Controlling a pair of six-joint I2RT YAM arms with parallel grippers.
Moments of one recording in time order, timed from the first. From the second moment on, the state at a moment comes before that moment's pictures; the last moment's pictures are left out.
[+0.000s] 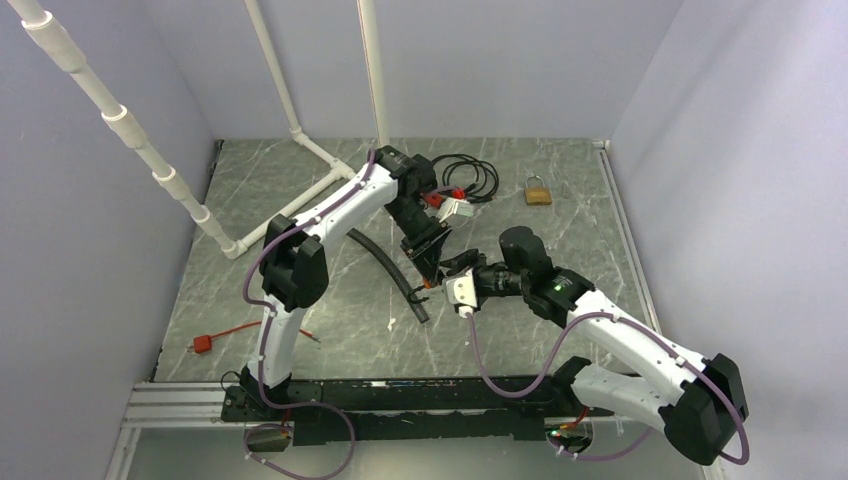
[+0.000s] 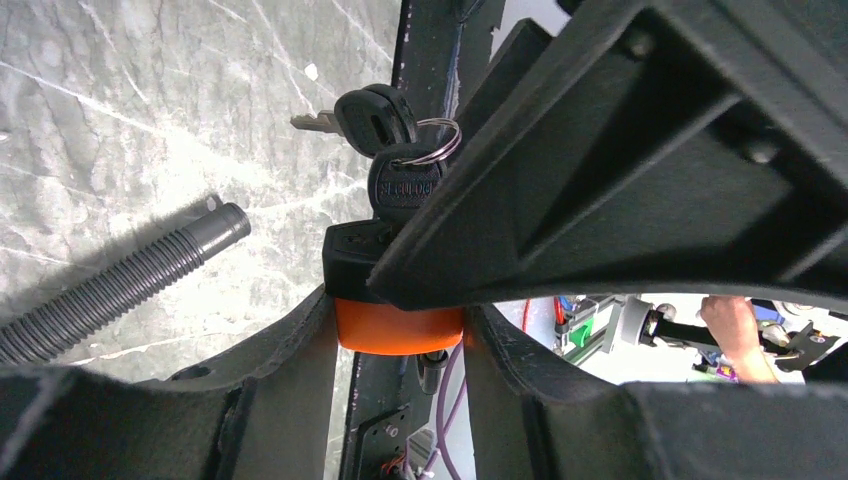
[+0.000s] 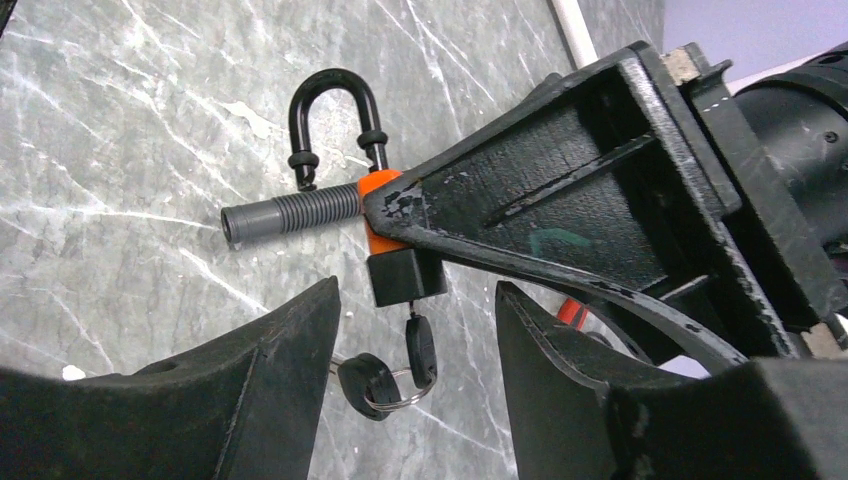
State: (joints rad) left arm -0.68 2.14 2.05 -1.54 0.93 0.48; right arm 0.68 0.99 0.70 -0.24 -0.64 -1.12
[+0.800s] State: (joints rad) left arm -0.64 2.10 2.02 -1.55 0.97 0.51; right arm 0.70 1.07 0.70 -0.17 -0.63 -1.15
